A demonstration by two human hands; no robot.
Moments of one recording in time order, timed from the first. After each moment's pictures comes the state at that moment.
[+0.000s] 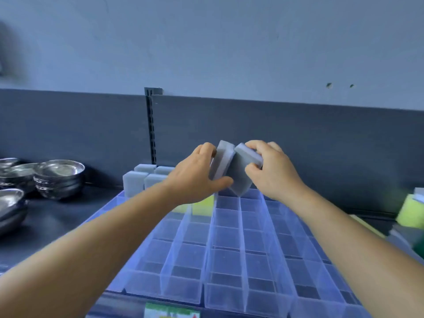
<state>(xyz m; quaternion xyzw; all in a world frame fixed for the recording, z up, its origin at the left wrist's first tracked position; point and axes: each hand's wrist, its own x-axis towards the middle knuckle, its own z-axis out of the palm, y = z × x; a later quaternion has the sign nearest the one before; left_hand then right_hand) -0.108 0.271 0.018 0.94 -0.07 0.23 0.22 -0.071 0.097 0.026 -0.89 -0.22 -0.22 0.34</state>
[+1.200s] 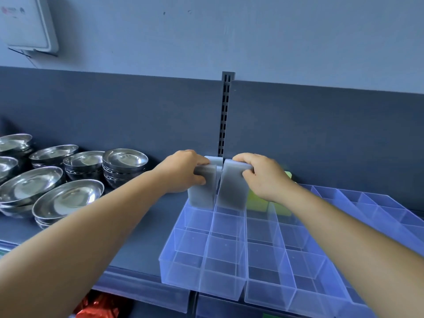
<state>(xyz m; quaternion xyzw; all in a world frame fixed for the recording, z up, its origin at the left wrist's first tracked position) -0.105 0.502 -0.003 0.99 -0.04 0.10 0.13 -0.058 0.302 -0.011 -0.91 -0.27 -0.09 0.29</state>
